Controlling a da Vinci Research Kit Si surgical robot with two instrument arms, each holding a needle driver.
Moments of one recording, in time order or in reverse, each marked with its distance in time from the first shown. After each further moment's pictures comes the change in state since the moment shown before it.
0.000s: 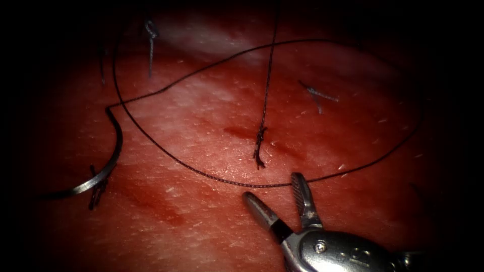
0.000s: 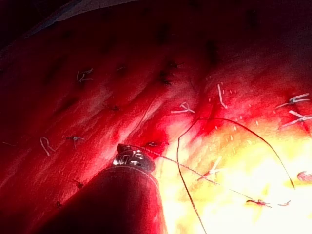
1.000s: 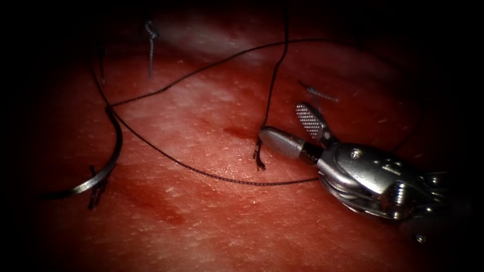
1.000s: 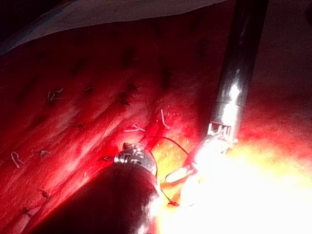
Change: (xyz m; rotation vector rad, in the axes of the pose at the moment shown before) right arm 0.001 0.007 0.009 0.269 -0.111 0.254; left arm 0.009 0.004 -0.018 -0.144 0.024 0.009
